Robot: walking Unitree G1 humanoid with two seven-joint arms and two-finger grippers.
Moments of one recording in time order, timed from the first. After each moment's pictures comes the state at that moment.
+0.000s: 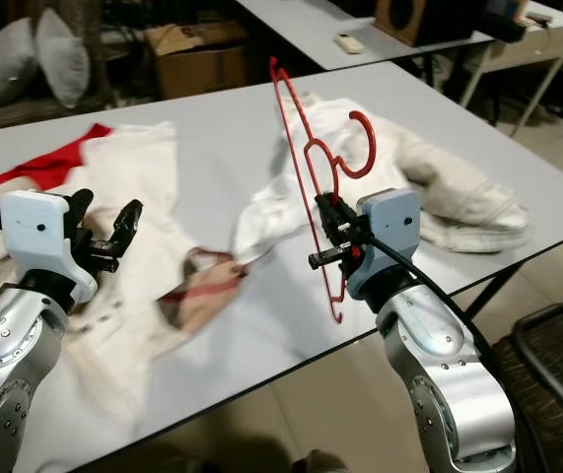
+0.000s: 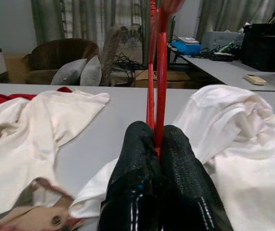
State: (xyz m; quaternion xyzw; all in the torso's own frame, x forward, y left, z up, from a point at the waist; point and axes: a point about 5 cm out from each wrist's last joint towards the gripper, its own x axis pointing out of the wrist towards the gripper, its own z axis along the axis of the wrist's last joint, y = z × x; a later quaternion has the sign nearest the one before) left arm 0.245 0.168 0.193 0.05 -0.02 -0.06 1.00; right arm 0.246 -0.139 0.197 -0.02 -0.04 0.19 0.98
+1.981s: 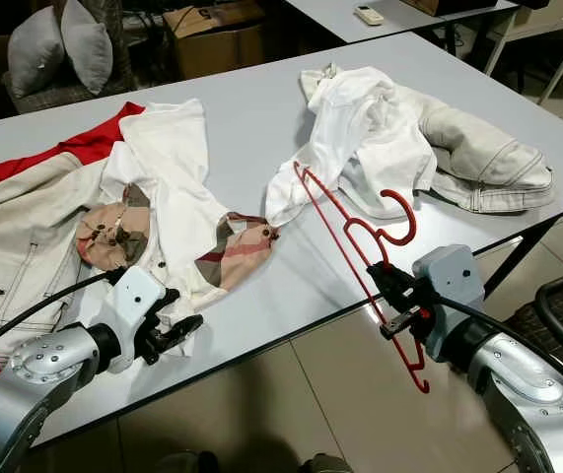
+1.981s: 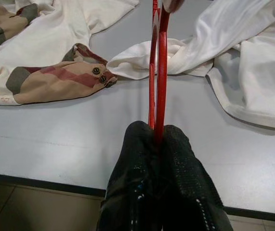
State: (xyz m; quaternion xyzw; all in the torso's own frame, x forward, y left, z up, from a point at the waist) left arm 0.233 0.151 0.112 0.15 0.21 -0.32 0.91; right arm 0.210 -0.210 0.164 -0.09 0.11 0.24 0.96
